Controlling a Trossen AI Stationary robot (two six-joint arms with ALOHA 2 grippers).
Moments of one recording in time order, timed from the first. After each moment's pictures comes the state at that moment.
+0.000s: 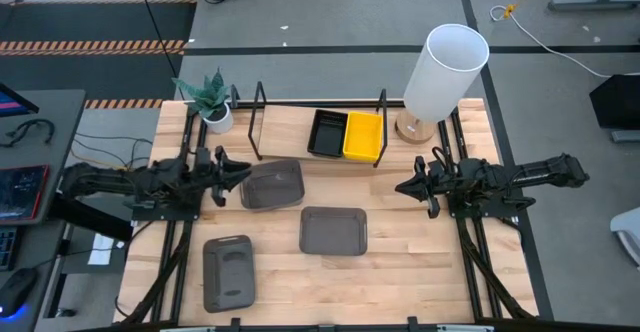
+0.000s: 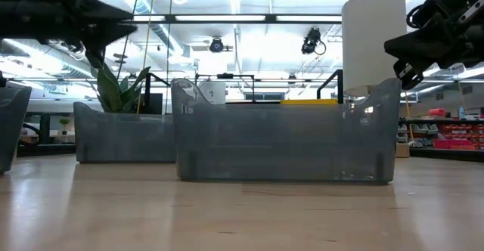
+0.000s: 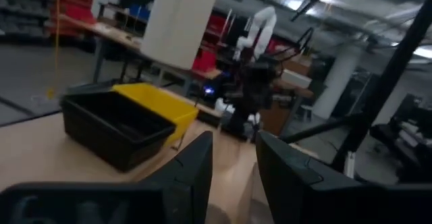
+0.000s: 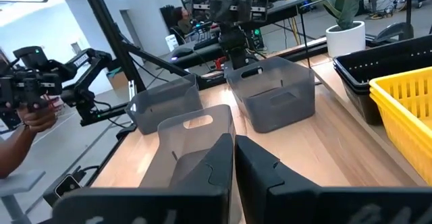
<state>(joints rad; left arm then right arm) -0.06 0.24 0.08 0.28 -0.29 -0.34 0.08 0.18 0.01 0.14 0.02 0.31</state>
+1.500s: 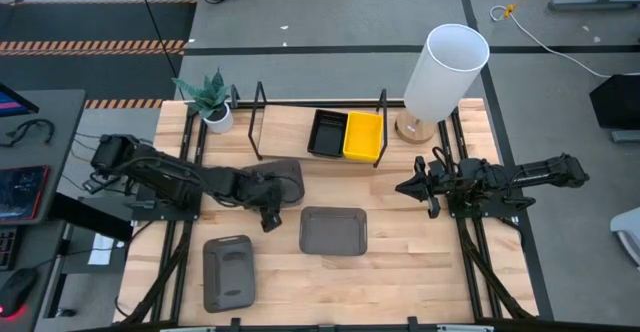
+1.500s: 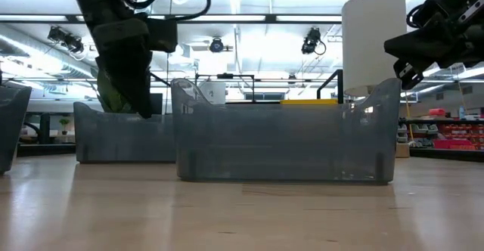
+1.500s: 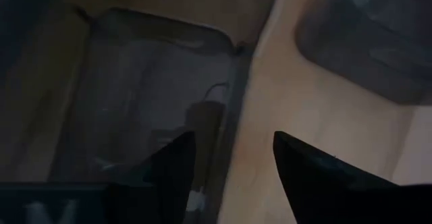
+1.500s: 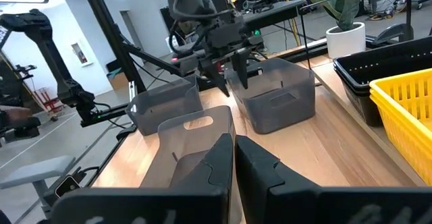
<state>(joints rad) -0.18 1.43 0.84 -0.55 -0.22 -0.55 0.08 0.18 0.01 0.14 0.02 0.31</state>
